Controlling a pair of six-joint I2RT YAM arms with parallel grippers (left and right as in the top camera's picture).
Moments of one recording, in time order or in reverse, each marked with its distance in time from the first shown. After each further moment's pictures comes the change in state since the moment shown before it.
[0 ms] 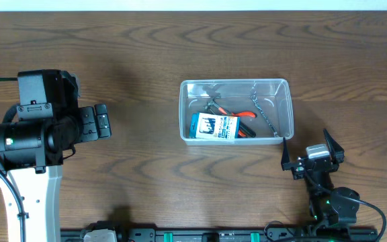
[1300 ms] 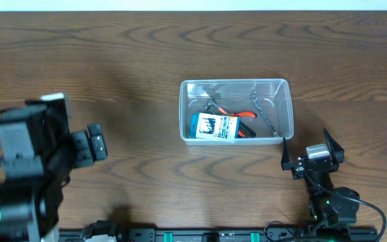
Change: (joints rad) left arm 0.000 -0.257 -0.044 0.000 0.000 0.000; right arm 0.000 0.000 0.000 0.000 0.000 0.000
